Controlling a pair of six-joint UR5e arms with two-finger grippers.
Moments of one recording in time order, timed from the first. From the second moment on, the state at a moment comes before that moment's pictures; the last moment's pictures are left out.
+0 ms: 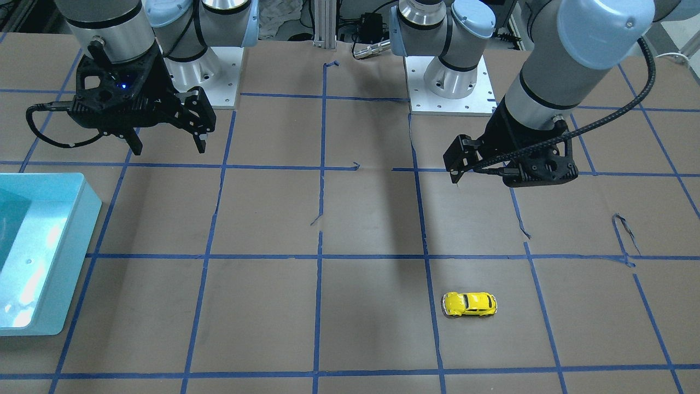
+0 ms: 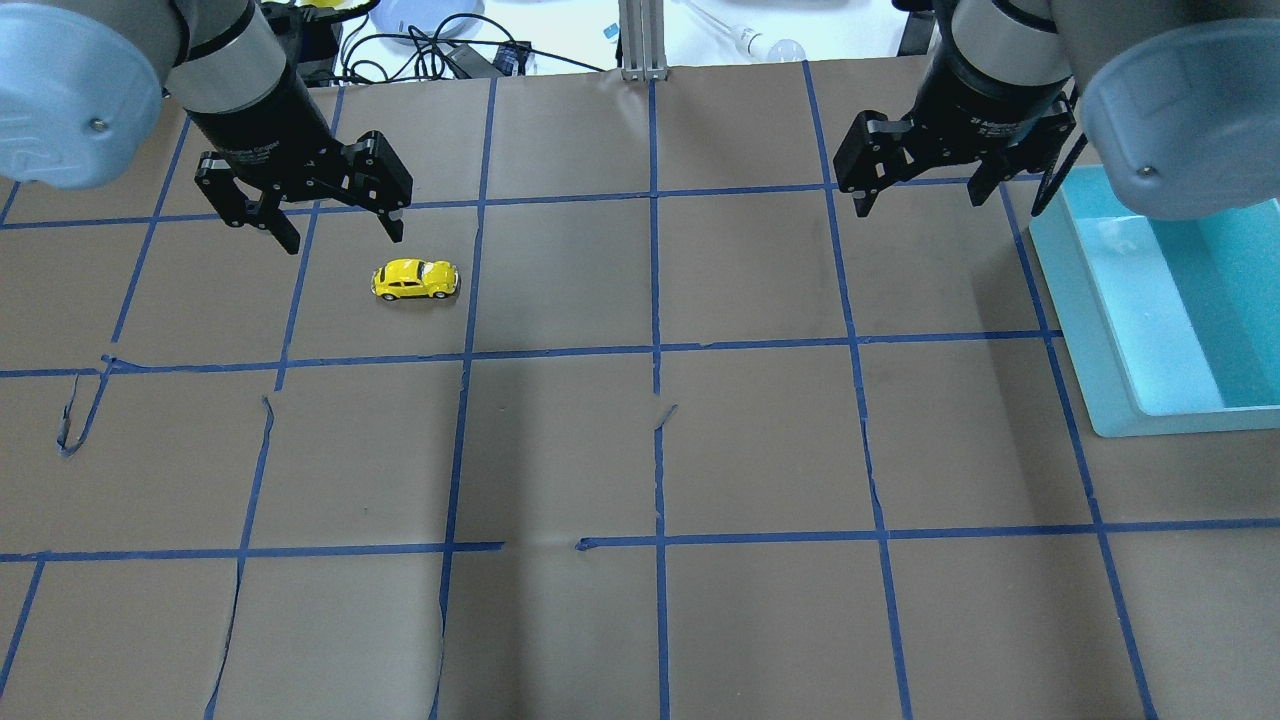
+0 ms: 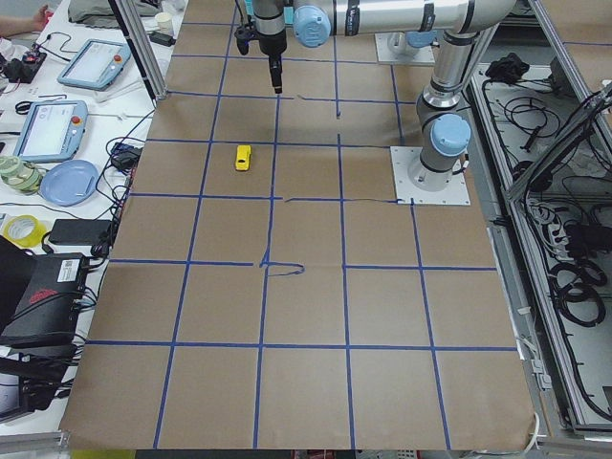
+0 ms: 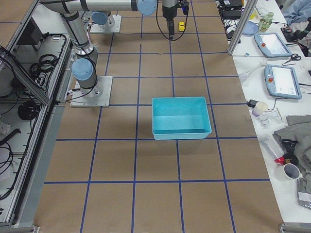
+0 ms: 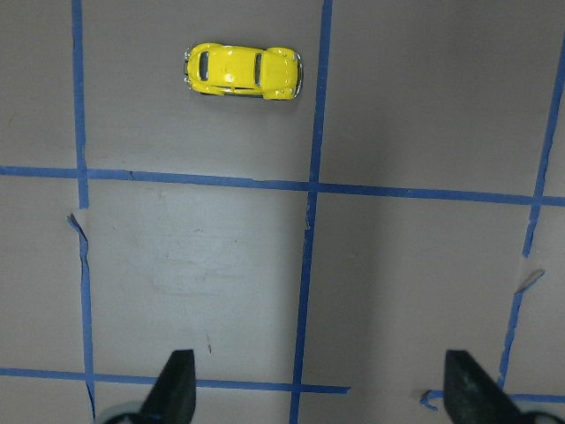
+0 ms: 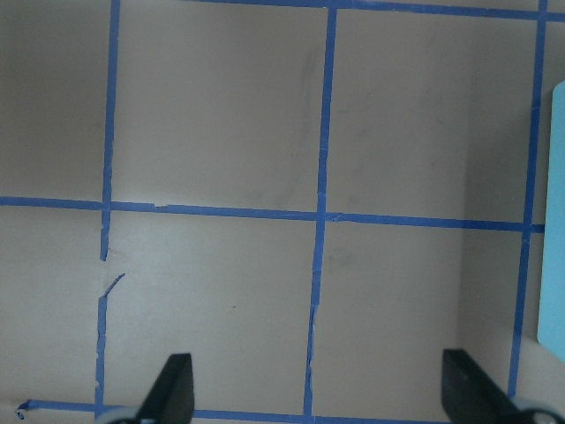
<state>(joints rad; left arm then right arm) -1.53 -1.68 -1.53 -1.55 1.56 -0.07 1.61 -1.58 1.59 -1.70 -1.57 -0.02</state>
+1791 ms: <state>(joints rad) -1.54 -1.81 -1.61 -1.24 1.58 -1.24 1.61 -1.57 1.59 -1.70 -1.56 -0.02</state>
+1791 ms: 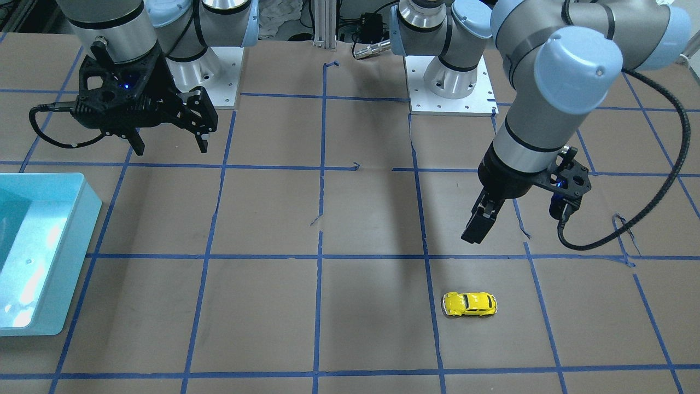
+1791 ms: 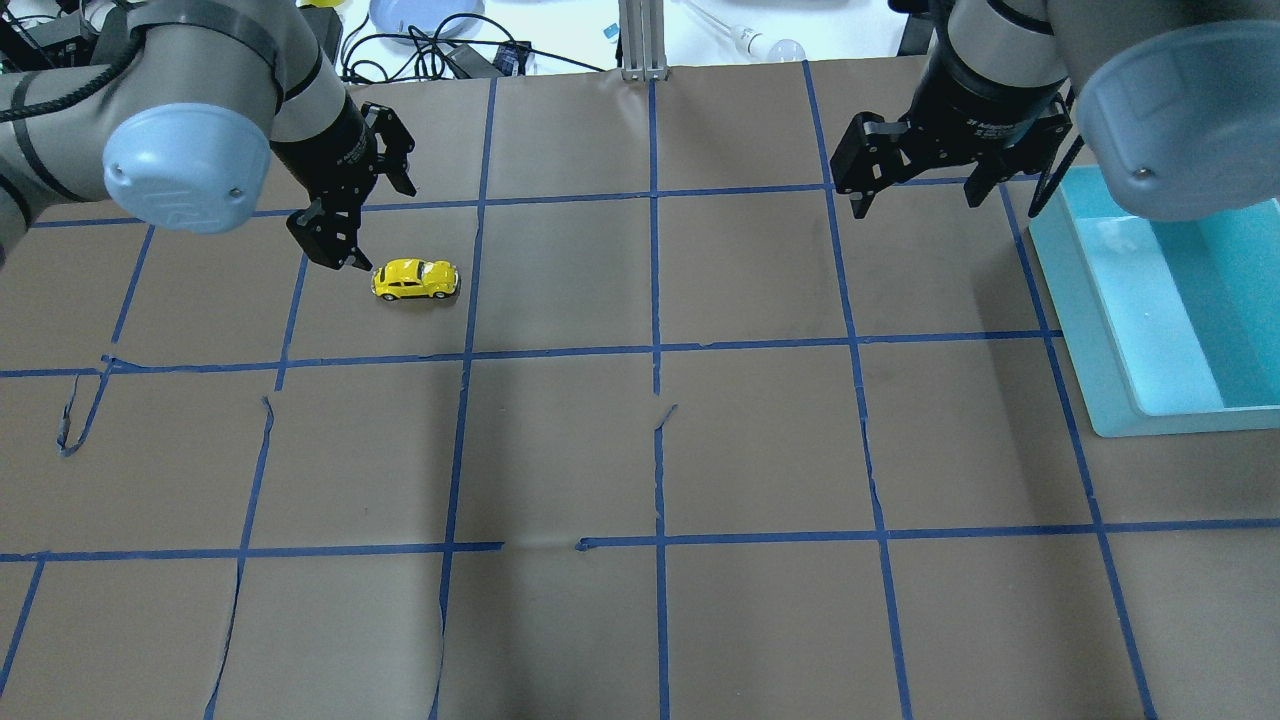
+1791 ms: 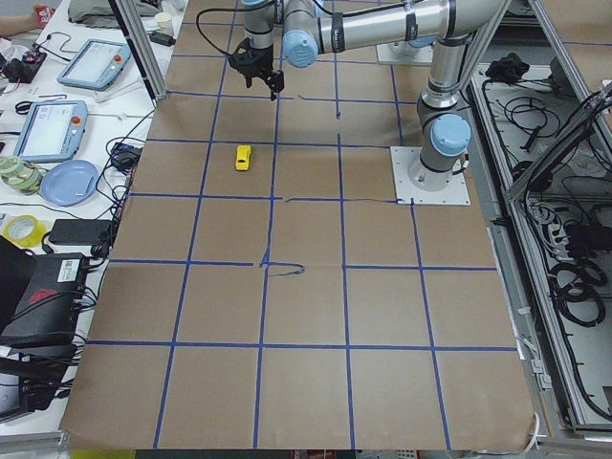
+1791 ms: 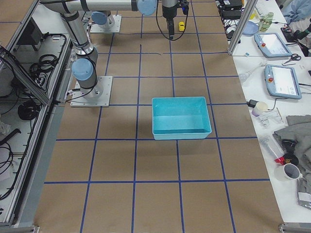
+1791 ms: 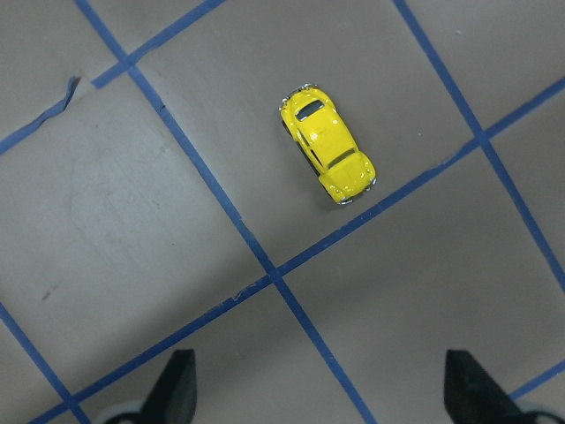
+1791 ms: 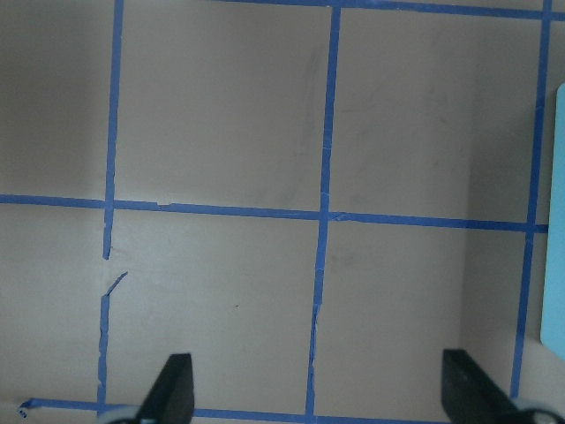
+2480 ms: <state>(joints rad) -1.46 -2.00 -1.61 -1.12 1.52 -1.37 1.61 -1.58 1.59 -1.70 -1.57 -0.03</state>
